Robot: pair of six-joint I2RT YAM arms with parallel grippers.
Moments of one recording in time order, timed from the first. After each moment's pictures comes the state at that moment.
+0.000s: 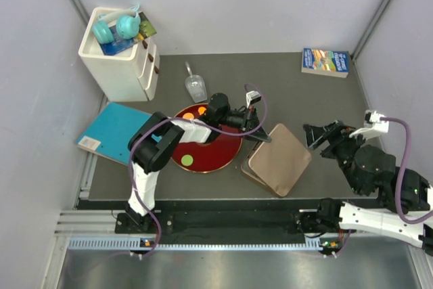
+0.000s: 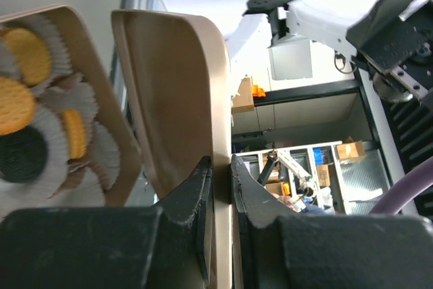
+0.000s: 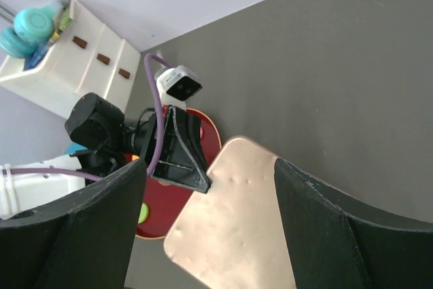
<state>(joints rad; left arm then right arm) -0.70 2.03 1.14 0.96 1.17 -1.41 1.20 0.46 1.01 -0.75 0.99 0.71</state>
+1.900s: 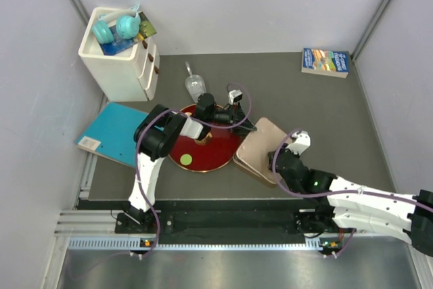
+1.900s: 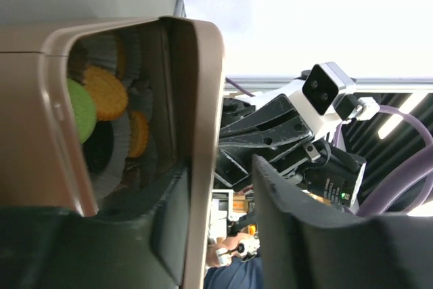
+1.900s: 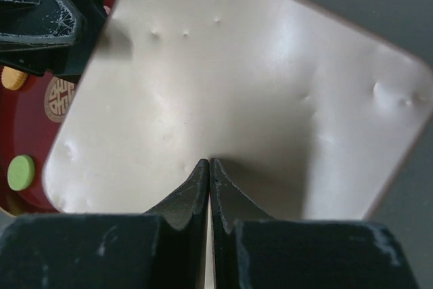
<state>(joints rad) -0.55 2.21 1.13 1.10 1.19 -1.53 1.01 0.85 0.34 -0.09 0.72 0.89</state>
